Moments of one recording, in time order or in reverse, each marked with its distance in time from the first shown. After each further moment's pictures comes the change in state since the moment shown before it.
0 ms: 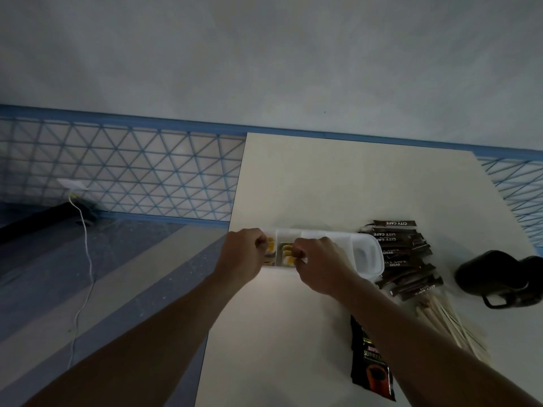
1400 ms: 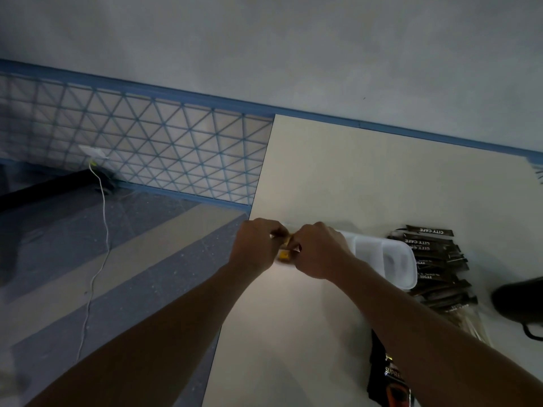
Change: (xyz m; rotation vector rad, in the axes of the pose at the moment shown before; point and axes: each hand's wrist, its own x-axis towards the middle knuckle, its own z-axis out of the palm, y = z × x) left_hand 0.017 -0.024 0.001 -0.098 0.003 0.033; right_hand 0.056 -0.033 0.016 -0.170 -0.186 -0.084
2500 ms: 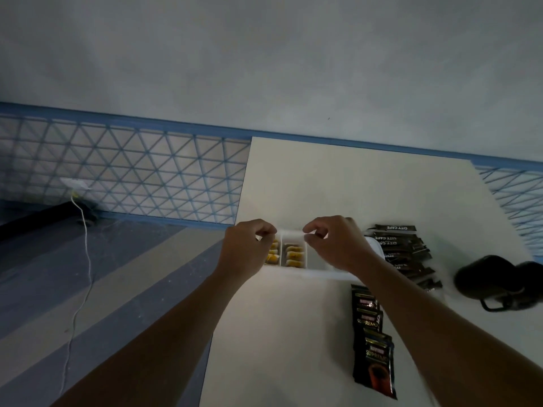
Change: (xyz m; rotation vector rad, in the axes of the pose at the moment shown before) left_hand -0.020 0.031 -0.015 -0.049 0.121 0.037; right_hand -0.055 0.039 -0.045 0.342 0.284 0.153
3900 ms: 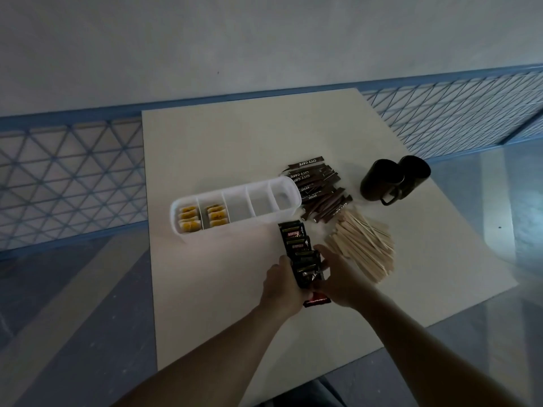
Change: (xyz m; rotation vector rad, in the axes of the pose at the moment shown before) left_hand -0.144 0.068 0.156 -0.010 -0.712 -0.217; right_hand -0.198 0.124 0.039 0.122 -0.079 0.433
